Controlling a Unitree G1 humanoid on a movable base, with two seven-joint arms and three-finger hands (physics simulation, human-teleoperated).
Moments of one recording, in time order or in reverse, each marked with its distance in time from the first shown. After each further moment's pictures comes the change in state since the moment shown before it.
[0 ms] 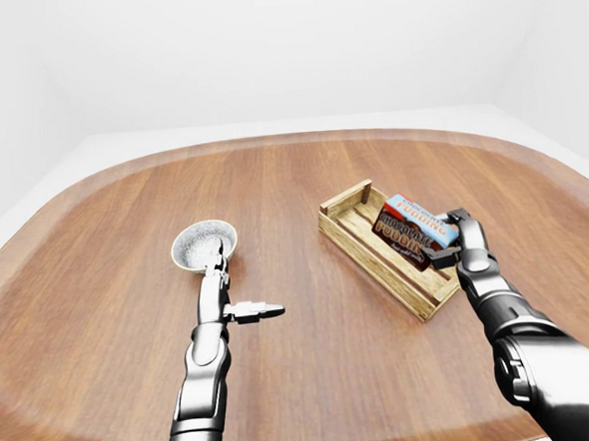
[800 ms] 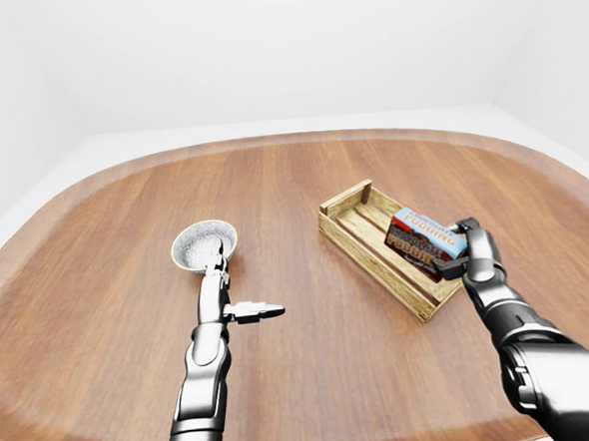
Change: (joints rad) left arm 0.000 0.000 -0.001 -0.001 0.001 0.001 0.001; right arm 0.042 -0.023 0.014 0.024 -0.084 0.000 -0.068
